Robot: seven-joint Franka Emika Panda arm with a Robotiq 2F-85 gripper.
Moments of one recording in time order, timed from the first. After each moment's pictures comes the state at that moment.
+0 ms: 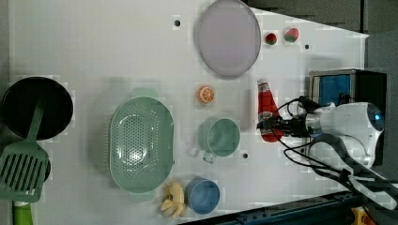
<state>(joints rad) -0.12 0.23 0.07 -2.47 -0.01 0.99 -0.47</state>
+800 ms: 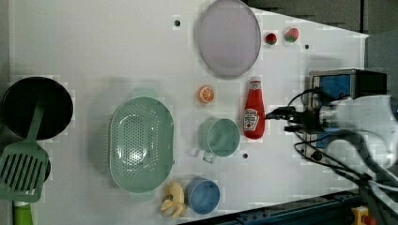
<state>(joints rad) -0.11 0.10 0.10 -2.39 0.00 0.79 -0.35</state>
